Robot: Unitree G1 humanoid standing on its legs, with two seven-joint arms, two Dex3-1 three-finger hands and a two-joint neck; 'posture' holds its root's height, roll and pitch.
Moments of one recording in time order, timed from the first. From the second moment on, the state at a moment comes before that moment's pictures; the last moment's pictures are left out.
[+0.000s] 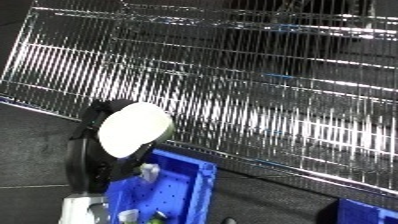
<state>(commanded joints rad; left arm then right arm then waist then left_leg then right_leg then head) -0.40 0.56 -0.08 0.39 -0.62 -0.57 0.23 -0.30 -0.39 0.32 1.04 0.94 -0.13 0.21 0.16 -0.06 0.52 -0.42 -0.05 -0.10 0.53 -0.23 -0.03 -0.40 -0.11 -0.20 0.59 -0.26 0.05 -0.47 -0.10</state>
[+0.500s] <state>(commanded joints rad) -0.33 0.54 0.00 0.73 -0.76 -0.56 0.26 -0.27 -0.35 0.32 1.14 0.98 -0.16 0.27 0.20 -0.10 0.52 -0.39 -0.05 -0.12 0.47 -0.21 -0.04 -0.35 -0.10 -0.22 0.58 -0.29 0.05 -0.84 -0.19</state>
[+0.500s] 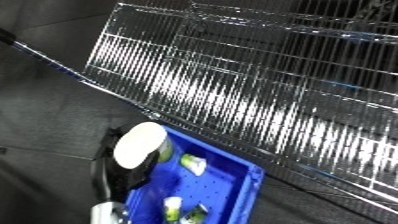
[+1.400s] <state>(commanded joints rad) -0.44 0.56 0.00 1.25 -0.82 -0.45 -0.01 -0.28 -0.34 0.37 1.19 0.92 -0.15 0.32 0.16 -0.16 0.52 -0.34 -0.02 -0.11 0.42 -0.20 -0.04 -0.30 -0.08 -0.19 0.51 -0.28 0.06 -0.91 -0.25</state>
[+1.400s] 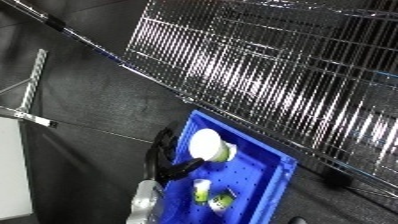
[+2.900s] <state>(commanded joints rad) -0.33 0.45 -0.27 1.14 -0.59 -0.21 -0.12 -0.39 -0.44 0.32 1.05 0.90 -0.15 0.26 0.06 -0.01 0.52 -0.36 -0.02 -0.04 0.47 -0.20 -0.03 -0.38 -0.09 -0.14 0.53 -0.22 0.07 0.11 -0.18</state>
